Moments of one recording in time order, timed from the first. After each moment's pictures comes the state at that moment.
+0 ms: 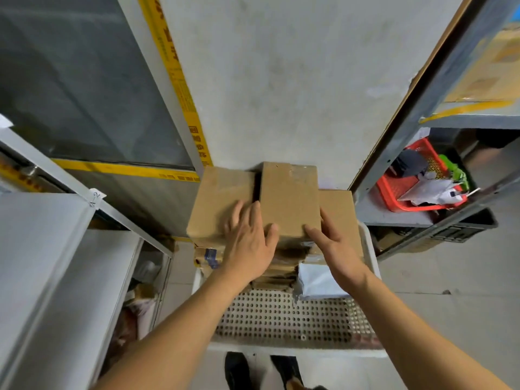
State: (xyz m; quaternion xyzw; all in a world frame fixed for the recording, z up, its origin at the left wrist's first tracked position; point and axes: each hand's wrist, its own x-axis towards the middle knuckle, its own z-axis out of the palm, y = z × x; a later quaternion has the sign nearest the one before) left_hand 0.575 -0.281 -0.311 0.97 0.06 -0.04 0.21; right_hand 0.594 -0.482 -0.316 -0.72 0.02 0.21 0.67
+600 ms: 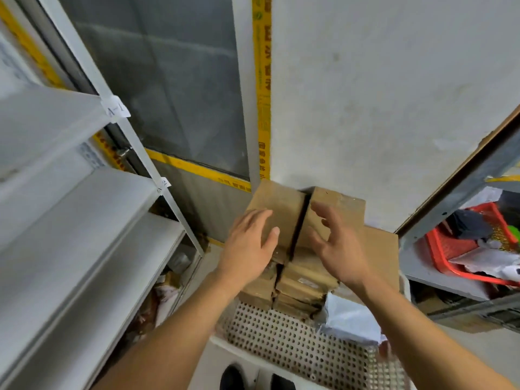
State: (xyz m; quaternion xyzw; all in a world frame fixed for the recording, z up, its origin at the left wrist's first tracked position) left_hand 0.525 -0.221 -0.260 0.94 0.12 0.11 0.29; right_hand 0.610 -0.417 -0.251 -0.88 -0.23 0.08 0.41
